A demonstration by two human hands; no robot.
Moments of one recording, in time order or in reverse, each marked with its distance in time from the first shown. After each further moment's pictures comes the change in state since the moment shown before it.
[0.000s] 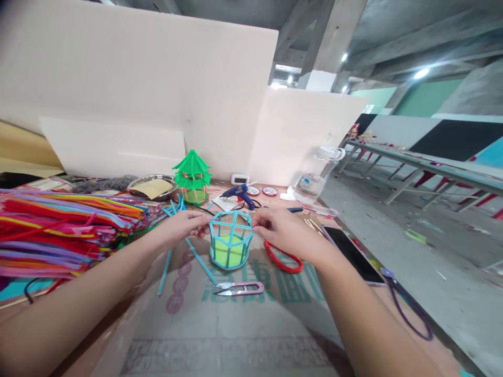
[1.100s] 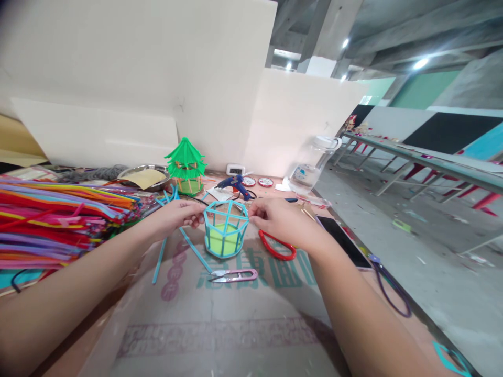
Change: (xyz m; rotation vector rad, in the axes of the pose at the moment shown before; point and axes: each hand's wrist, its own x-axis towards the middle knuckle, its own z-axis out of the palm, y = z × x) left_hand -0.003 0.006 0.004 -0.016 0.012 -0.018; right_hand 0.001 0.003 -0.002 -0.079 -0.011 0.017
